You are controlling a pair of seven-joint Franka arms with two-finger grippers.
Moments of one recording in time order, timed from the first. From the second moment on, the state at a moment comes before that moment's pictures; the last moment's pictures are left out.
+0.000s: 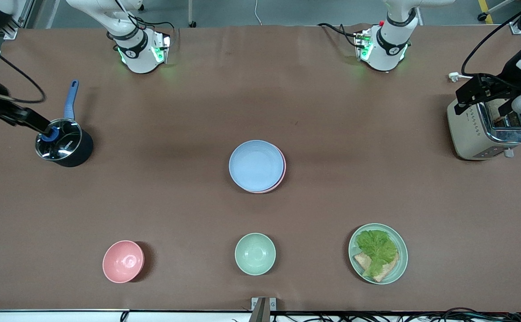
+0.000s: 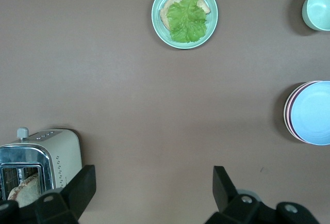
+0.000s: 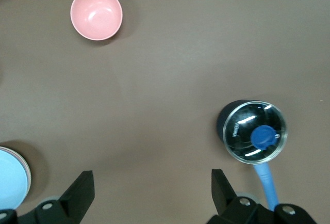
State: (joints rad) left arm -0.07 0.01 -0.06 -1.45 -0.01 1.52 -0.08; right arm -0.04 -0.01 0.02 -1.56 -0.03 1.56 0.28
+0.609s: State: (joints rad) left arm -0.07 -0.01 -0.06 -1.45 -0.01 1.50 -0.11; right arm -0.04 -0.02 -0.02 -1.50 -0.03 1.46 0.18
